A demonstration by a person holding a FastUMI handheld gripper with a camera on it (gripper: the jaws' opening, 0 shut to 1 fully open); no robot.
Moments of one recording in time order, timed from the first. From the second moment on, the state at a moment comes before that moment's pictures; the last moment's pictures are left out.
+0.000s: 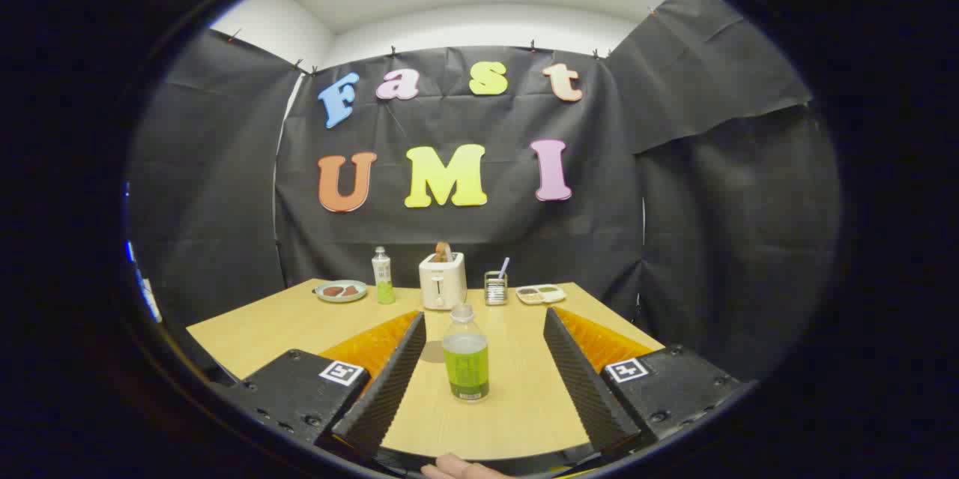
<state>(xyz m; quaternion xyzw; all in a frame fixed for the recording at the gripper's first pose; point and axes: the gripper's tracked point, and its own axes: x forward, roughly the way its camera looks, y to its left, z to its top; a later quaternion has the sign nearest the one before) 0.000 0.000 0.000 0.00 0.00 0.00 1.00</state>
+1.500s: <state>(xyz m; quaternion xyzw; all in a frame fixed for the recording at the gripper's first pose) 0.118 0.026 -0.118 -0.02 0.05 0.04 1.00</state>
